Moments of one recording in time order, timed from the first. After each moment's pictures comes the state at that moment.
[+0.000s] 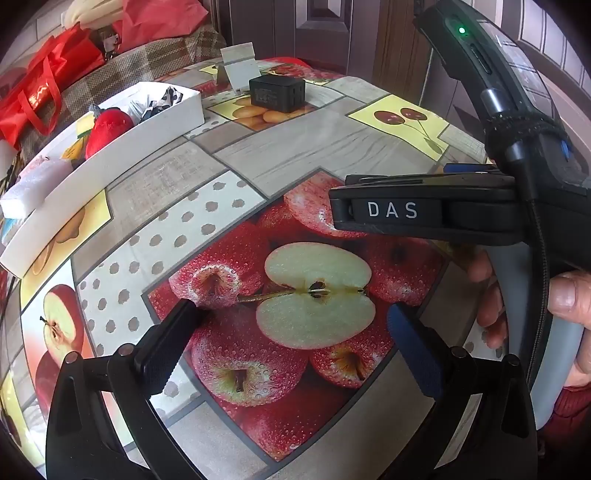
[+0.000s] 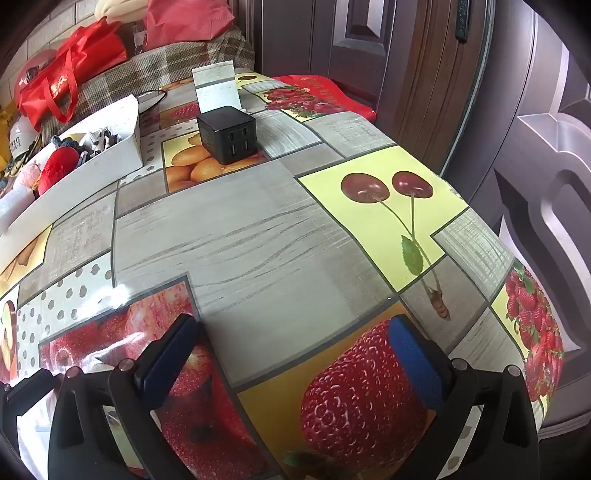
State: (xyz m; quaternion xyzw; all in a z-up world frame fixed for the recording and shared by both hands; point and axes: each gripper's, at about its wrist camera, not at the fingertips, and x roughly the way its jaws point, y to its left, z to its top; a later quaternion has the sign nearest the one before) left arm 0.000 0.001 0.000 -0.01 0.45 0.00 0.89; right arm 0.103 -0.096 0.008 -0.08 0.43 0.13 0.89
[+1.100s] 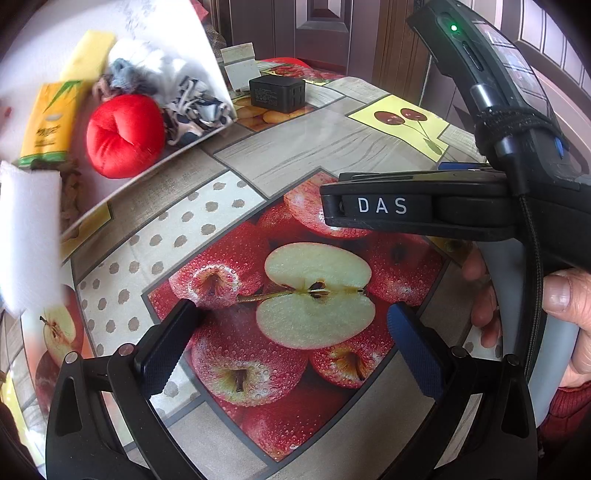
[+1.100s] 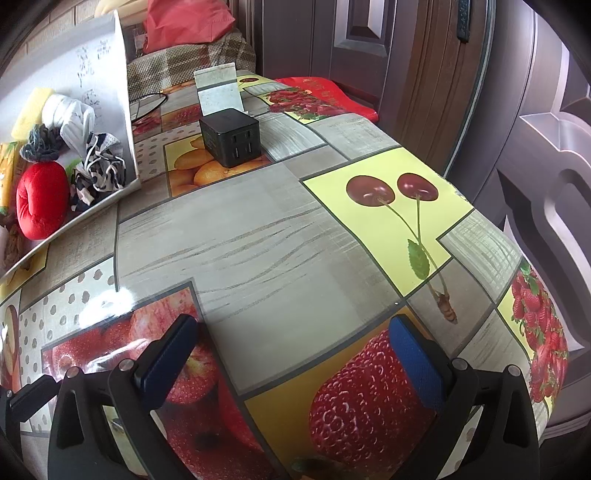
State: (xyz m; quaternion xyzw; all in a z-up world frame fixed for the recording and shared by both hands) left arm 0.000 0.000 0.000 0.00 0.45 0.00 0.89; right arm 0.108 -0.090 0.007 -0.08 0.43 0.13 0.89
